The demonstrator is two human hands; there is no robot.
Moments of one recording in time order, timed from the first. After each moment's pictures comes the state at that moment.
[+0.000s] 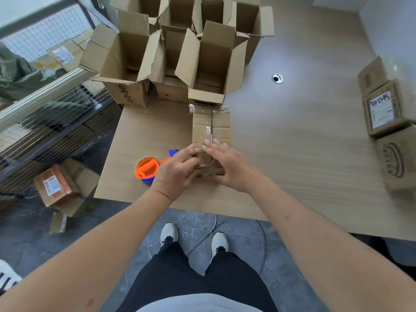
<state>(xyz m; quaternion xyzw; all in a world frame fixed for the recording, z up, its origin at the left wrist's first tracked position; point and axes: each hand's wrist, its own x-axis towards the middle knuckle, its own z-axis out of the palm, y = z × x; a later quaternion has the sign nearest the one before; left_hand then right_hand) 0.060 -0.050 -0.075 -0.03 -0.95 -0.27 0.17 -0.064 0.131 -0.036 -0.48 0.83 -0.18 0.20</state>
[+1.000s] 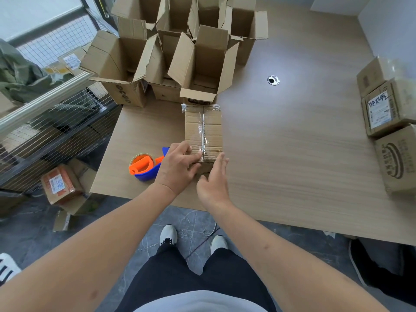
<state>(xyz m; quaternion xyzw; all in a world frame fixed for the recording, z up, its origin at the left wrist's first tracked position) 0.046 -0.009 -0.059 0.09 -0.95 -0.26 0.14 0.018 0.123 -0.043 -0.04 0.86 -0.42 0.28</state>
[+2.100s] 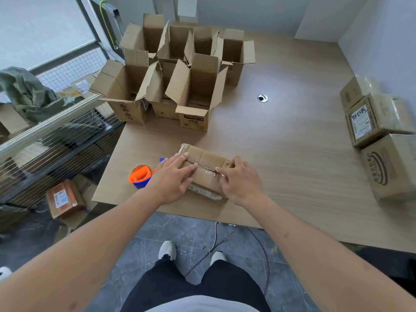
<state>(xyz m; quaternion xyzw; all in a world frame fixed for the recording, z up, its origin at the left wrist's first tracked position) 0.062 -0.007 -0.035 0.06 -0.98 -0.16 -0.05 -0.046 0.208 -0.014 -0.33 0.93 -0.07 0.11</state>
